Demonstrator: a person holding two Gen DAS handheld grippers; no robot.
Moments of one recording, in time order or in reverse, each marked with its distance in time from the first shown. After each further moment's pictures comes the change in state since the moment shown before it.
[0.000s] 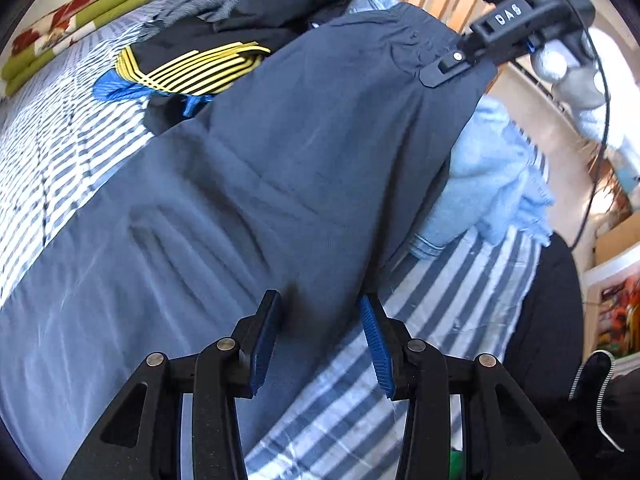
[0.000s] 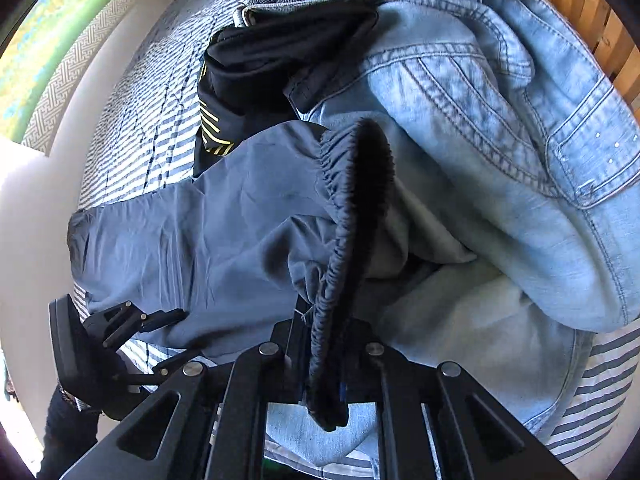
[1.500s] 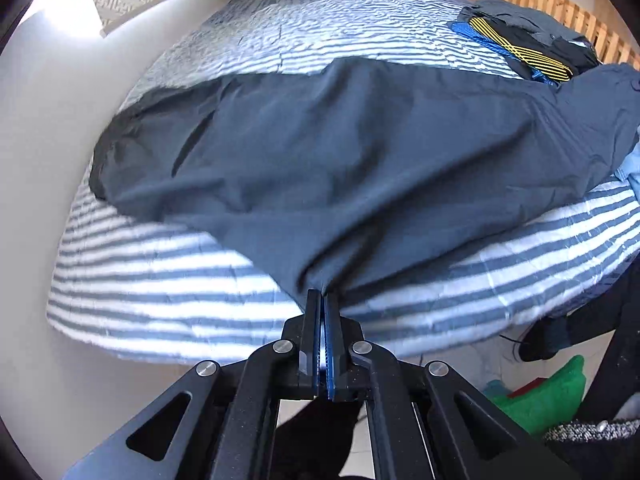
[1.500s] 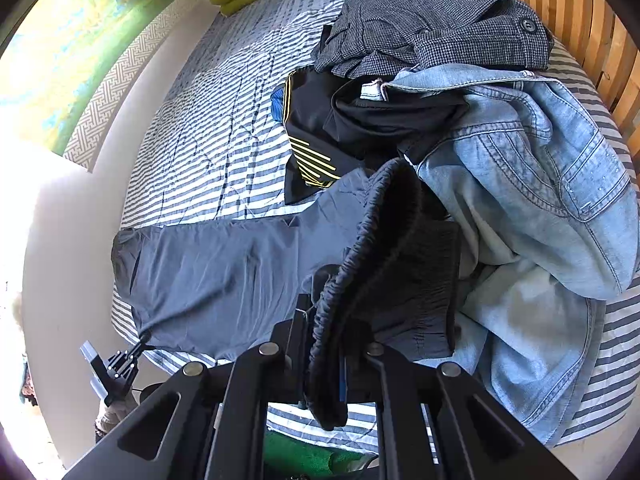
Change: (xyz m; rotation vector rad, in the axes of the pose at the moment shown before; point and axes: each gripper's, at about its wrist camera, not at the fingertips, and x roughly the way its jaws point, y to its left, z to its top) left arm -0.181 0.148 -0.295 -0.499 -0.007 0.544; right arm -0.066 0.059 -0.015 -0.002 -0.122 0.085
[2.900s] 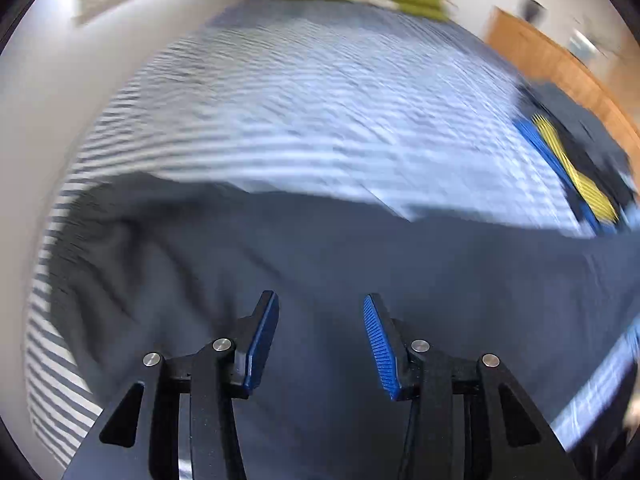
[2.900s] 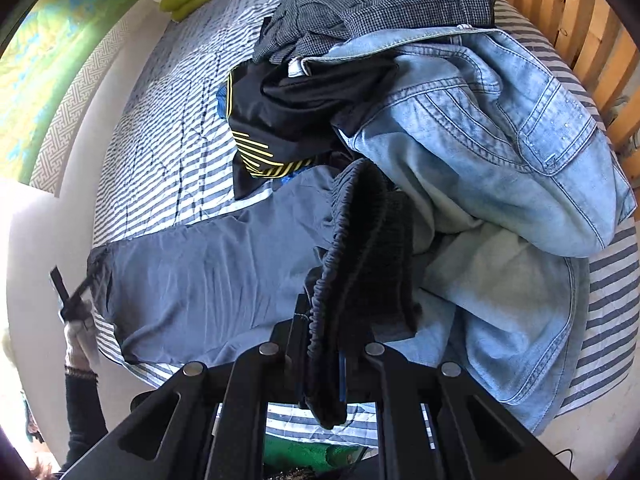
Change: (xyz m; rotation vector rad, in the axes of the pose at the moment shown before) left arm 0.094 0.082 0.181 -0.067 -0.008 -0.182; right arm 0.010 -0.030 -0.010 0.130 0.022 -0.092
